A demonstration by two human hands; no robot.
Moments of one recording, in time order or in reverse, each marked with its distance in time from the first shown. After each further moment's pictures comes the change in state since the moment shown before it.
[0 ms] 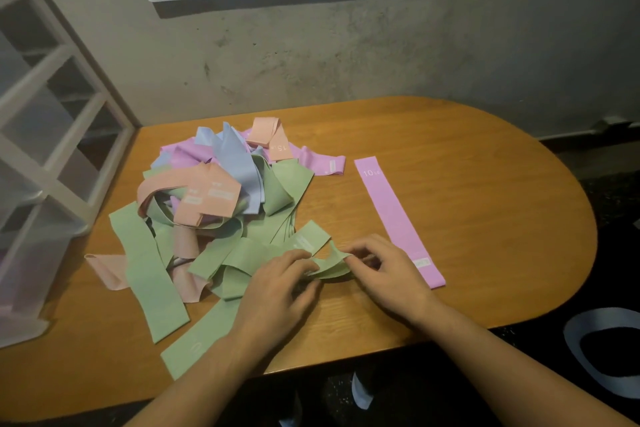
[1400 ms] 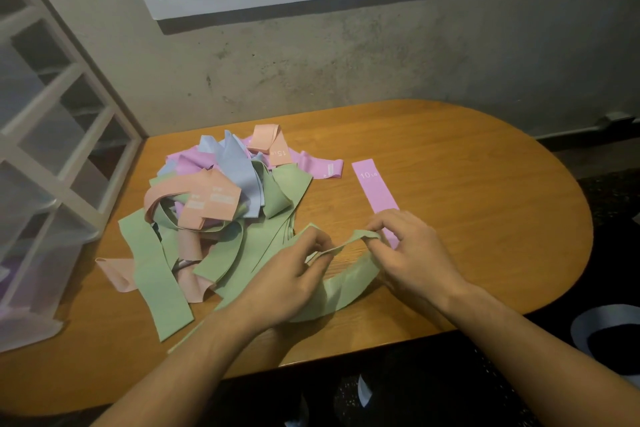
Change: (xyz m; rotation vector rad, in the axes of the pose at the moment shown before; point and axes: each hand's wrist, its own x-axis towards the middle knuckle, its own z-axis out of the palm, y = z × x) left_hand 0.031 0.051 -0.052 -0.384 -0.246 -0.141; right_hand -0.004 -0.033 -0.050 -0.308 0.129 -0.160
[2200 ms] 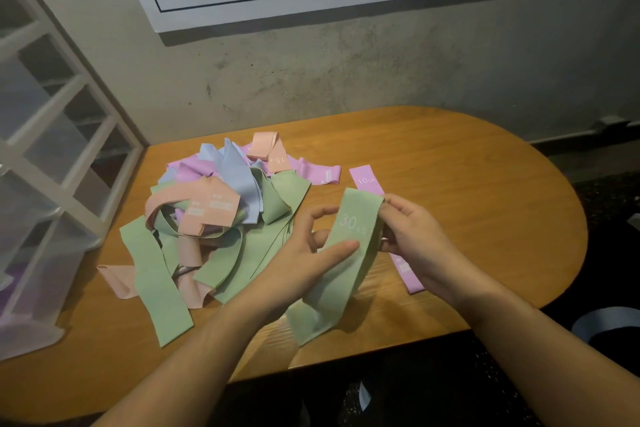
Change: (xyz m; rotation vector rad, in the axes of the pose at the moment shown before) left_hand 0.012 0.049 -0.002 -0.701 -0.044 -0.239; right_hand 0.018 -0.038 -0.020 0.866 -0.060 0.454
